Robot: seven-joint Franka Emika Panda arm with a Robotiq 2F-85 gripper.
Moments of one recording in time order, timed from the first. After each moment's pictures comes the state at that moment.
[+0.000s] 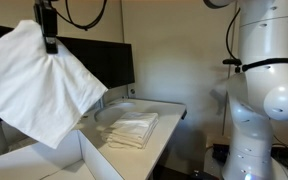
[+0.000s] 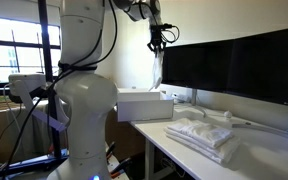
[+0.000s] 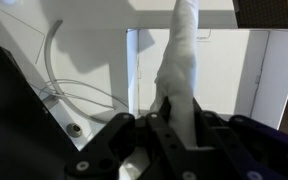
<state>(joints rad) 0.29 0.05 0.28 -1.47 -0.13 1.60 -0.60</state>
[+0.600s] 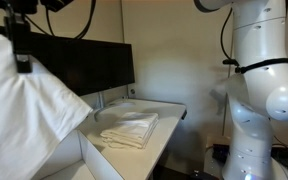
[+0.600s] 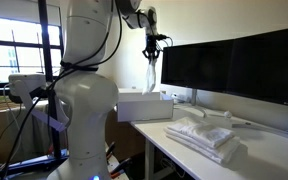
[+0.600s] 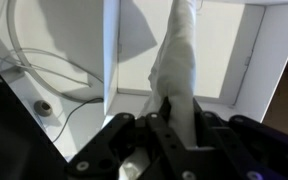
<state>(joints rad) 0.33 0.13 0.33 -1.48 -0.08 1.71 -0.60</state>
